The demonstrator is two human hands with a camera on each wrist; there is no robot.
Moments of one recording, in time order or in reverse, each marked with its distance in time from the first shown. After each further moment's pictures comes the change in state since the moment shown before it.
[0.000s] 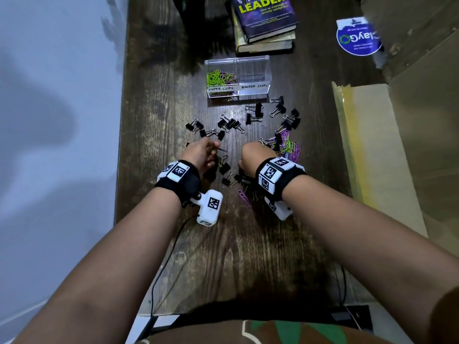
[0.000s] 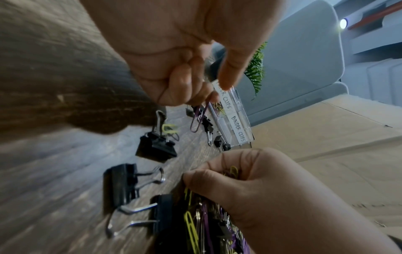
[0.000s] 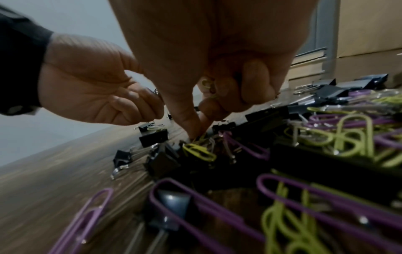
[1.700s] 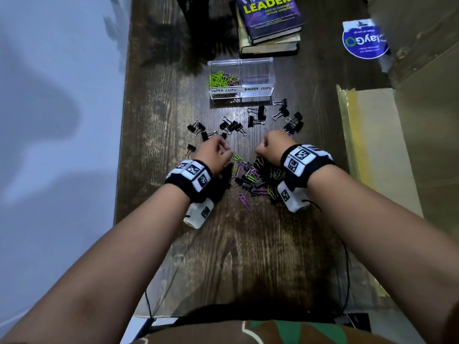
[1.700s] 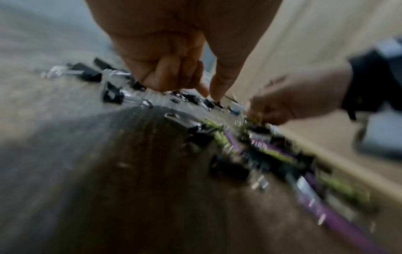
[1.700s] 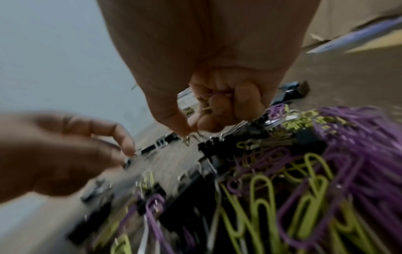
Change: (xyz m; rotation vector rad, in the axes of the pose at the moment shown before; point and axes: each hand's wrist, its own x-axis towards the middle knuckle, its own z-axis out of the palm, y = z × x) left_hand -0.002 0.001 0.012 0.964 -0.004 0.384; right_hand 0.017 0.048 -0.021 0.304 0.016 0.063
